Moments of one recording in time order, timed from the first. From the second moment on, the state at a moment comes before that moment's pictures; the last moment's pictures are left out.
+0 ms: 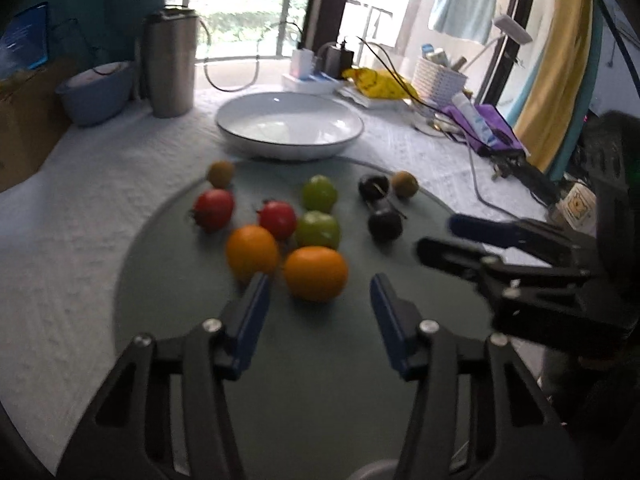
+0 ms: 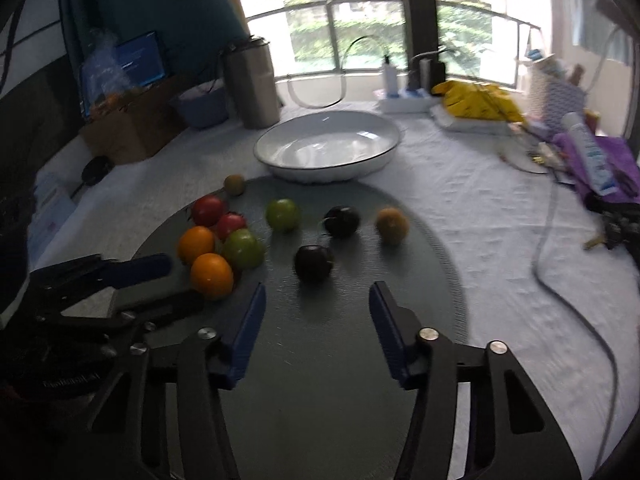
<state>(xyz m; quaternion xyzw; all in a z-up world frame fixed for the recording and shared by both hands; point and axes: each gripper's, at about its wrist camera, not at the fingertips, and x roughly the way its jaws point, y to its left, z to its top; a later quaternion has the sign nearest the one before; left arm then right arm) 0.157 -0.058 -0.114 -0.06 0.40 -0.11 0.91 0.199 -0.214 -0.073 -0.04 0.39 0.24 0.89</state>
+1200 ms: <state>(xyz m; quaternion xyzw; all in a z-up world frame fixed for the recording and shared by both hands) 0.141 -0.048 -0.095 -0.04 0.39 -0.12 0.91 0.177 -0.200 -0.049 -0.05 0.37 0.29 0.88</state>
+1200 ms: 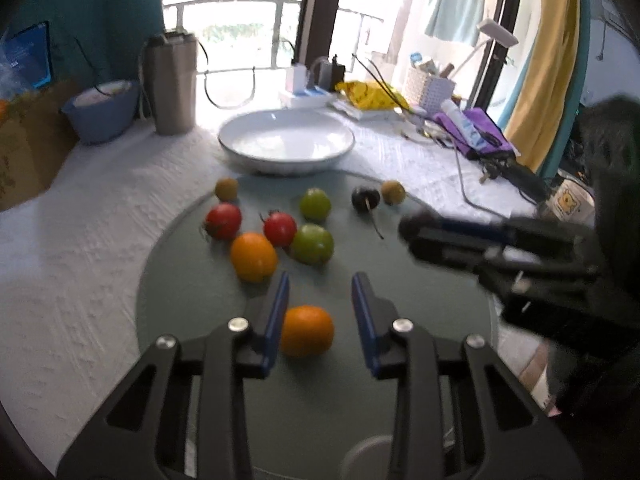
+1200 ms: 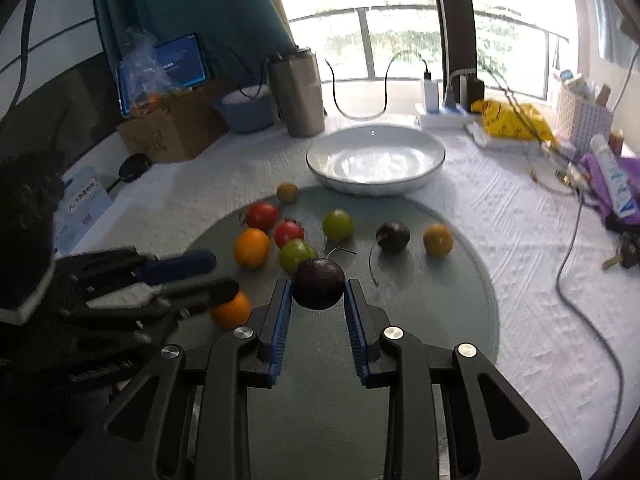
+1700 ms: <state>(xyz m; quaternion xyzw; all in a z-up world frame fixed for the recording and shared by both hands) 0.146 -0.048 -0.127 -0.04 0.44 -0.10 0.89 0.183 -0.215 -0.043 -0.04 0.36 0.27 0.89</state>
